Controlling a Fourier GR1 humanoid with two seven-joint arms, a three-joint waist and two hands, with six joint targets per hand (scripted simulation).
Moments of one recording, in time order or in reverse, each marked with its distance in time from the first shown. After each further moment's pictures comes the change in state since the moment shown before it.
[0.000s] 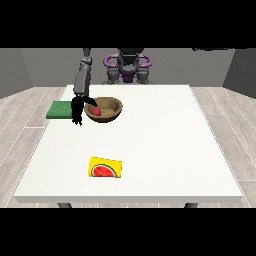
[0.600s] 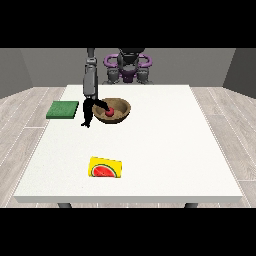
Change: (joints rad) left arm -0.059 0.019 -0.011 0.003 0.030 -0.013 0.057; right arm -0.084 0.054 0.039 0.035 0.069 -0.177 0.014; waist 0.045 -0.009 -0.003
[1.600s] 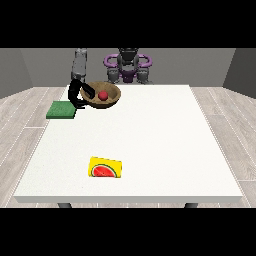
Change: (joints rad) left arm 0.158 0.080 0.075 0.253 -0.014 -0.090 -0.123; right arm -0.050 -0.127 0.218 -0.074 0.264 -0.171 0.542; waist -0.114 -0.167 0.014
